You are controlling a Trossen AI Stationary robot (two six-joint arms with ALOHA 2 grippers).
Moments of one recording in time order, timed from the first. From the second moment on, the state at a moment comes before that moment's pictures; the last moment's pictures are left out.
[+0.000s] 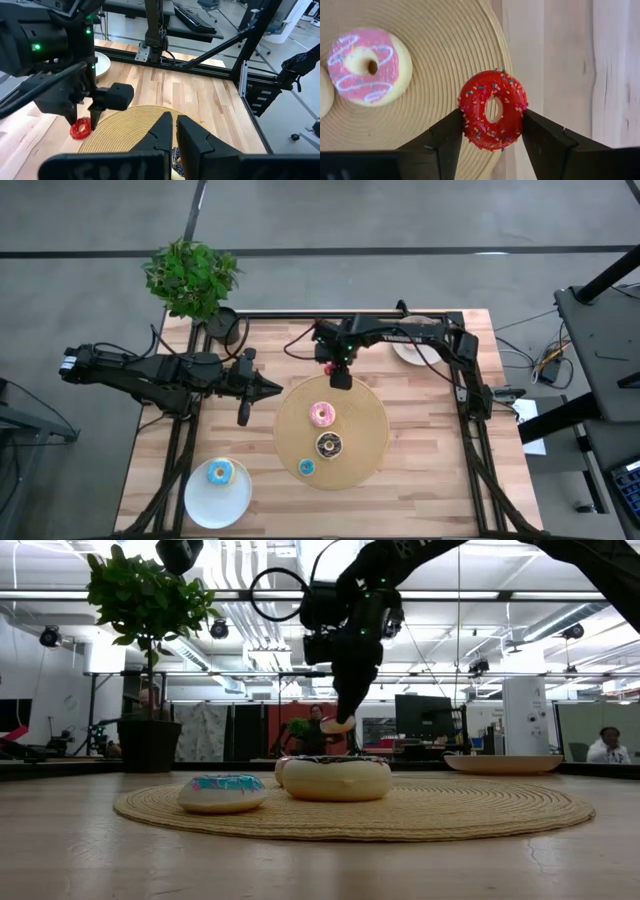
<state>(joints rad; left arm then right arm) -0.14 0.88 0.86 -0.24 -0.13 -0.22 -0.30 2.08 1.75 -0.99 -0.14 -0.21</state>
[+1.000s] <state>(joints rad) -0.14 0.88 0.86 -0.23 -0.13 -0.22 -0.42 1.74 1.57 -1.11 -0.01 -0.18</state>
